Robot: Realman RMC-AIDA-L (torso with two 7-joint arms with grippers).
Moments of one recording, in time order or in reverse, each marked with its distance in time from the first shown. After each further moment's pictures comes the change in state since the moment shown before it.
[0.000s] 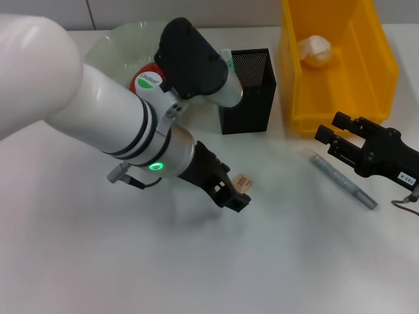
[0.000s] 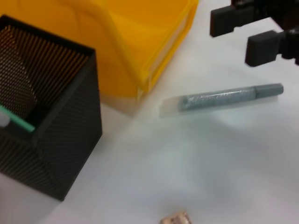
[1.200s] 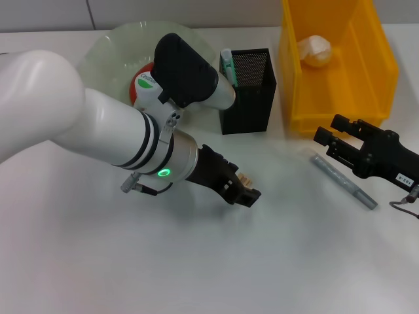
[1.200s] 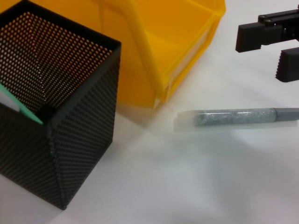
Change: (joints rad) left arm 0.004 0.000 0.032 -0.168 -0.140 -0.202 0.068; right arm 0.003 0.000 0.000 0.014 0.000 0.015 0.000
